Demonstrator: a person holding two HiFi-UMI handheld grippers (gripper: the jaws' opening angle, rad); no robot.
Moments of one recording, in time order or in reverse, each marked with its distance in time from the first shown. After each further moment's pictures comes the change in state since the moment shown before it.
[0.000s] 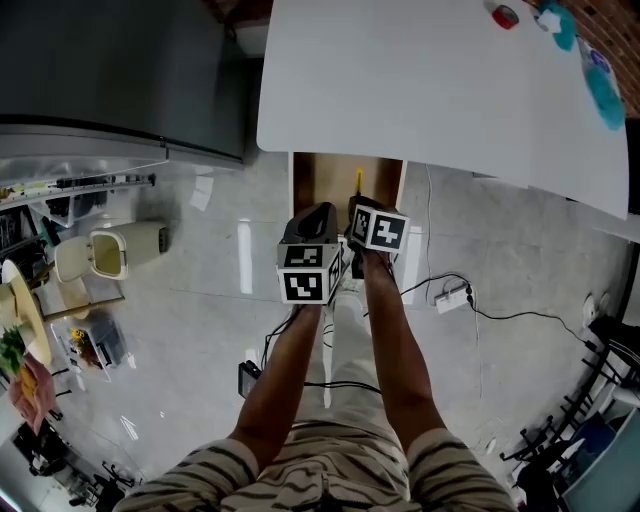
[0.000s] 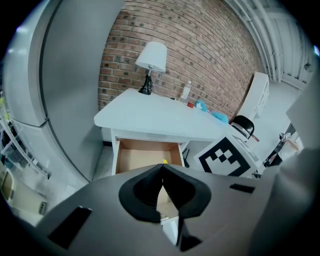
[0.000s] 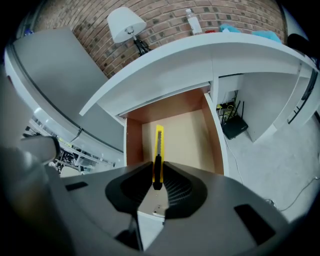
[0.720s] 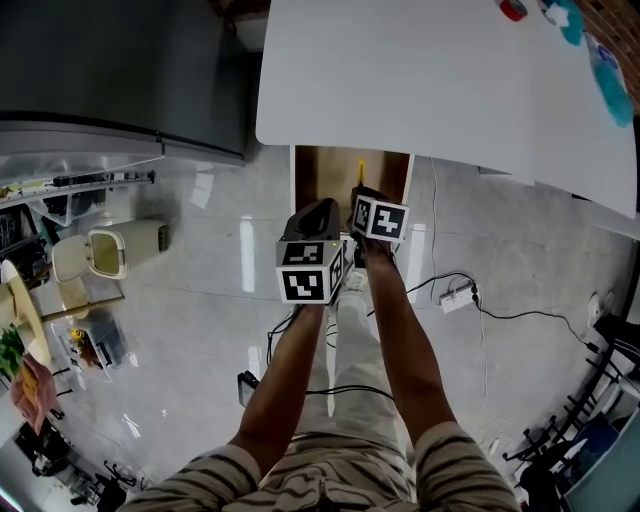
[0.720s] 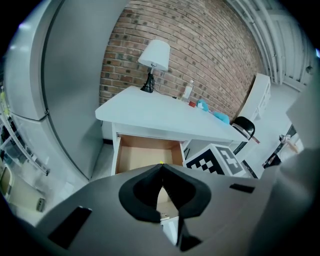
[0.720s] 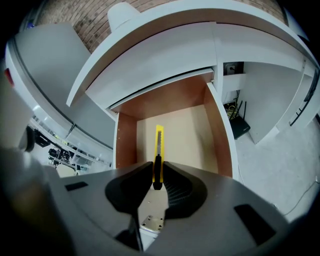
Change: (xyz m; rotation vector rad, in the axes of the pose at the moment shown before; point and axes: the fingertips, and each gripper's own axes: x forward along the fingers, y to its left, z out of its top) left arm 0.010 0.007 -0.008 -0.026 0.003 -0.004; right arm 0.040 -0.017 -0.004 -0.027 -0.017 -0.014
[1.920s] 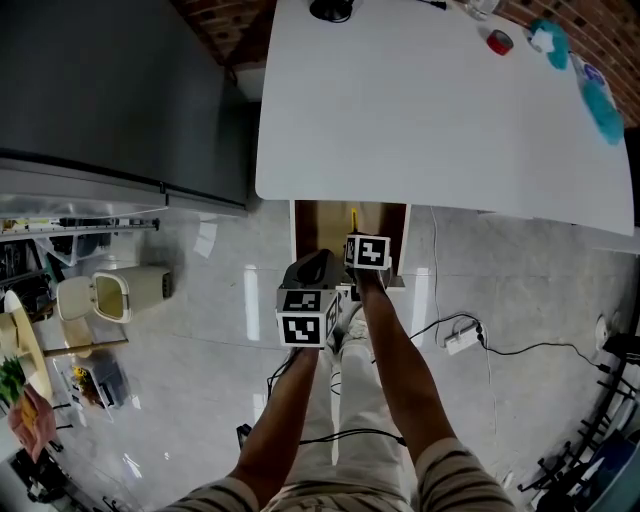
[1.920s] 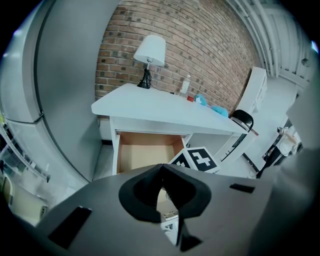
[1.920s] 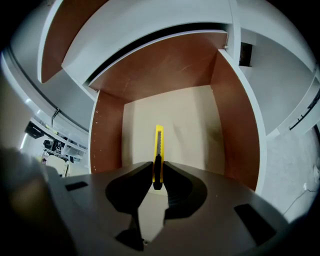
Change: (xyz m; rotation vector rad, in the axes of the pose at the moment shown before) left arm 0.014 0.012 -0.013 0.067 0.024 -0.009; right arm 0.068 -0.027 -0.028 -0.025 0.126 -0.070
